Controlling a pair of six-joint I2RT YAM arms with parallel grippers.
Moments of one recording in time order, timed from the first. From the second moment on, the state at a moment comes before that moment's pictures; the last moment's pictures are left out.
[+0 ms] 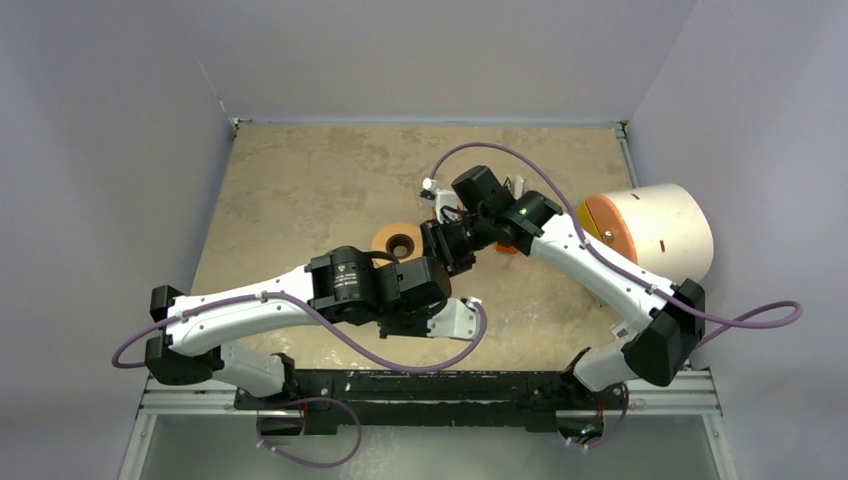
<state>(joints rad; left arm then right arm) -1.36 1.38 1.55 -1.28 -0.08 0.35 0.77 1.45 1.38 -0.86 -0.60 0.46</state>
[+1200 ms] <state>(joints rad) -1.42 1.38 1.54 -1.31 -0.09 0.43 0.82 1.52 1.43 -0.97 -0.61 0.37</state>
